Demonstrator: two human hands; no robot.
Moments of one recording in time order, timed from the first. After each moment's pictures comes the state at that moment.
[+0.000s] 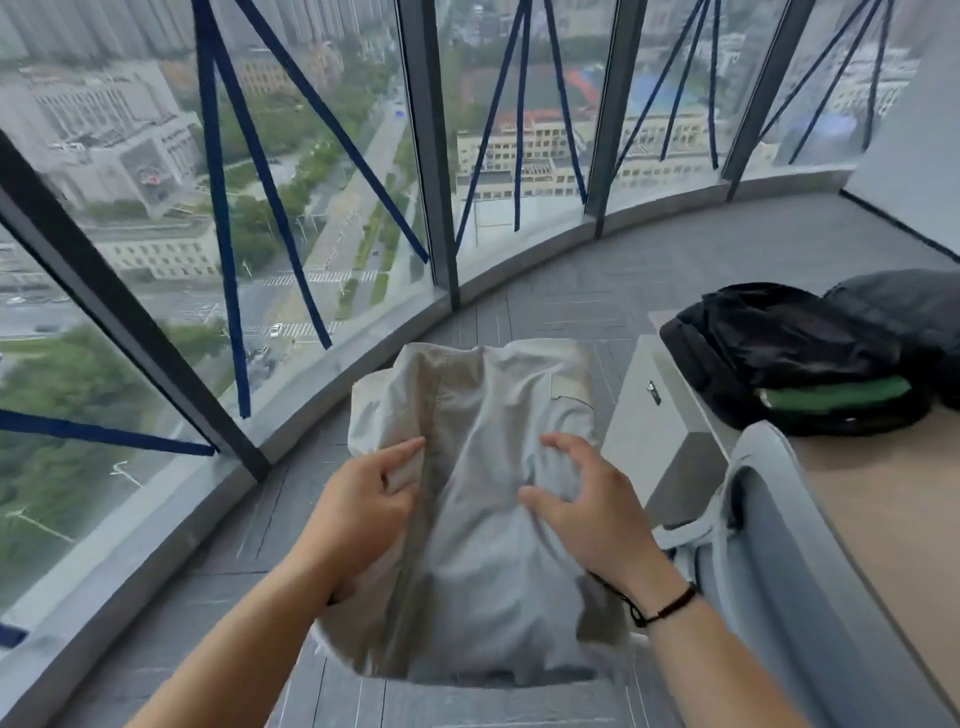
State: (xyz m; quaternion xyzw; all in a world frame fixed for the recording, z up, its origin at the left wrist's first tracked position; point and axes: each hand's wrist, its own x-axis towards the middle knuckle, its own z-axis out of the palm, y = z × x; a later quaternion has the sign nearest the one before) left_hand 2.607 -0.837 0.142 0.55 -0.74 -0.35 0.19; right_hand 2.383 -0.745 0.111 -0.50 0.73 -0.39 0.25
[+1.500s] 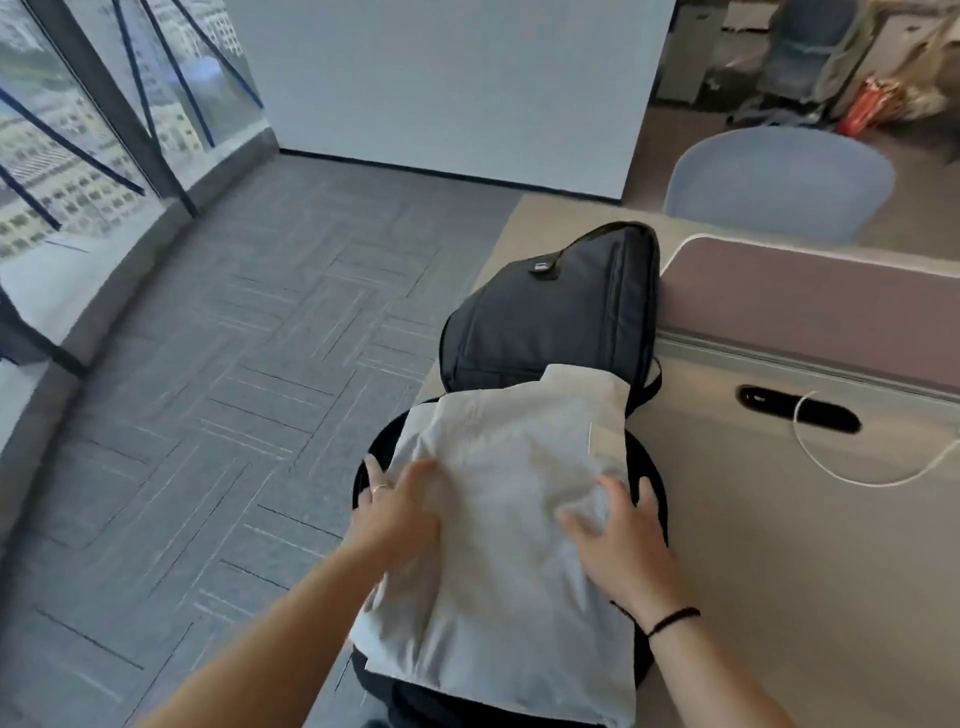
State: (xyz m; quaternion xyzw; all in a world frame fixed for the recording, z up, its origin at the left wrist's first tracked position) left_hand 1.753 -1.171 0.003 0.11 -0.93 -0.26 -0.22; right_hand 1.799 -0.906 0.001 0.18 0.92 -0.34 0.10
